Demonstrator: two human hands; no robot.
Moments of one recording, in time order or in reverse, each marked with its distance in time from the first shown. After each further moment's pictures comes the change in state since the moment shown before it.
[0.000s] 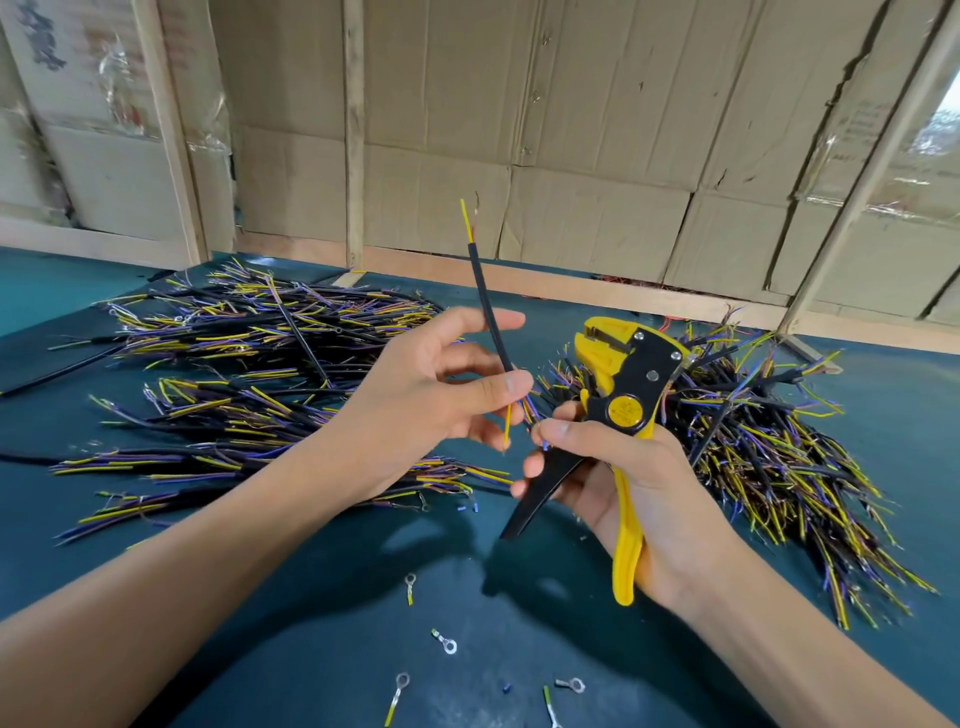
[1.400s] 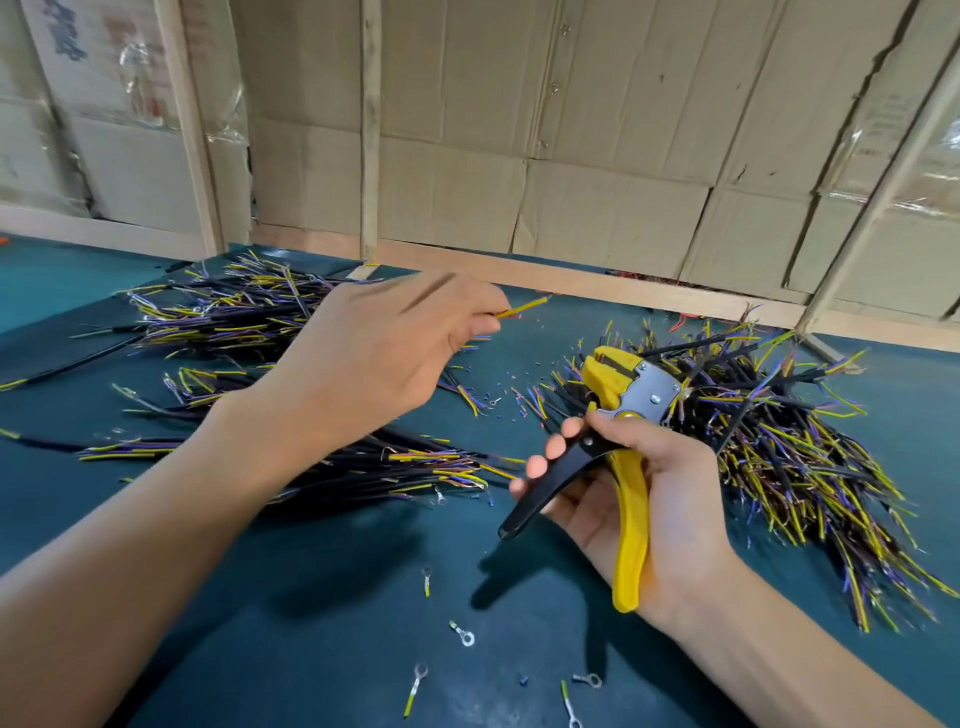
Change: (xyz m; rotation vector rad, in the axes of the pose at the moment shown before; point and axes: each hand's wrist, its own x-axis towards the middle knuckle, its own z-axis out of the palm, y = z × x) left_hand 0.000 0.029 -0.042 1.432 0.093 0.829; right_hand -0.002 0.011 0.007 0.335 0.048 0.187
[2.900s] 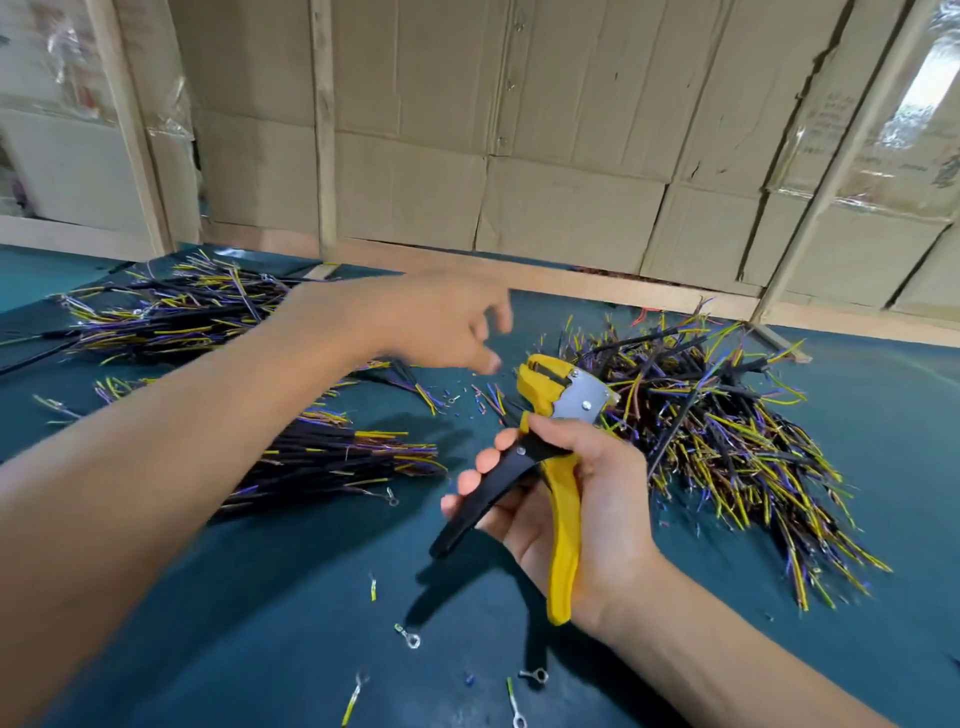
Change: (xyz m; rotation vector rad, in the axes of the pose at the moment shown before) left_hand 0.078 -0.002 0.054 -0.196 -0.911 -0.350; right_hand -0.002 0.009 -0.004 0.044 -0.032 0.095
